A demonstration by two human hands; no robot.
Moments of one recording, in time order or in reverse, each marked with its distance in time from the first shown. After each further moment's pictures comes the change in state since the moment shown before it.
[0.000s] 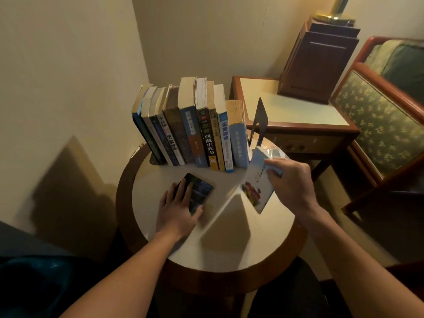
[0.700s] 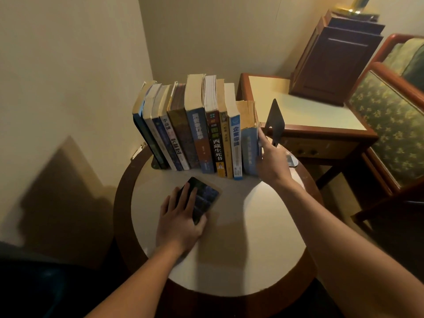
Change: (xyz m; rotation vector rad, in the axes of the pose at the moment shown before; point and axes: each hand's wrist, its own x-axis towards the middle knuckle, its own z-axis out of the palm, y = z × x) left_hand 0.006 -0.002 -0.001 -0.004 0.054 -0.002; right_hand 0.090 -0.007 0.072 0.009 -0.228 0.171
